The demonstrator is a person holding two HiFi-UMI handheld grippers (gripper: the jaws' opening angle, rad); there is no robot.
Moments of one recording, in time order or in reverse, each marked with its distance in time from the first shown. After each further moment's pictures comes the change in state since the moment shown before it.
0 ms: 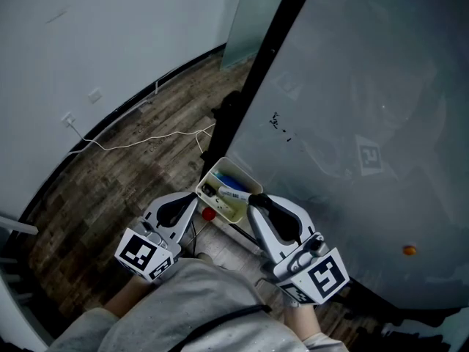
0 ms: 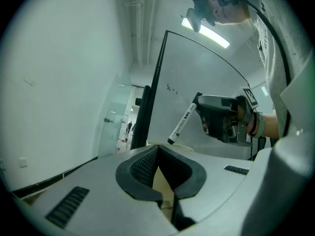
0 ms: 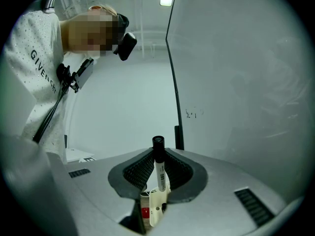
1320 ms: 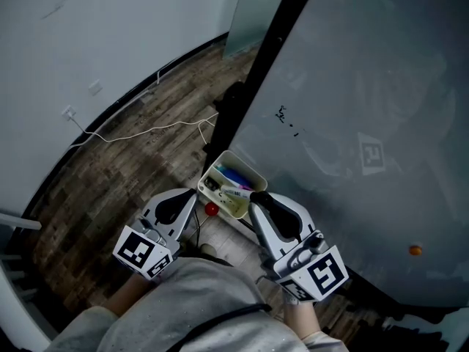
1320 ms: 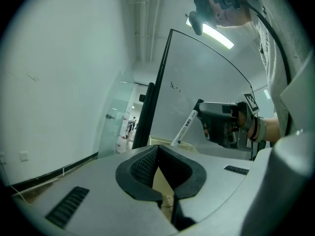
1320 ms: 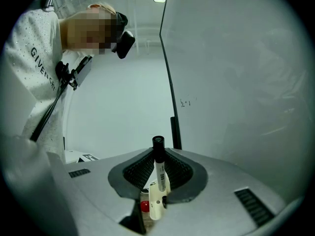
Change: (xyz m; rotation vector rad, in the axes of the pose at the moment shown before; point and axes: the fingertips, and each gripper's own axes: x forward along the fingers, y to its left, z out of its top) left arm -0.004 0.006 -0.007 -0.040 0.024 0.007; right arm 0.001 -0.007 -0.021 0.049 0.039 -0.031
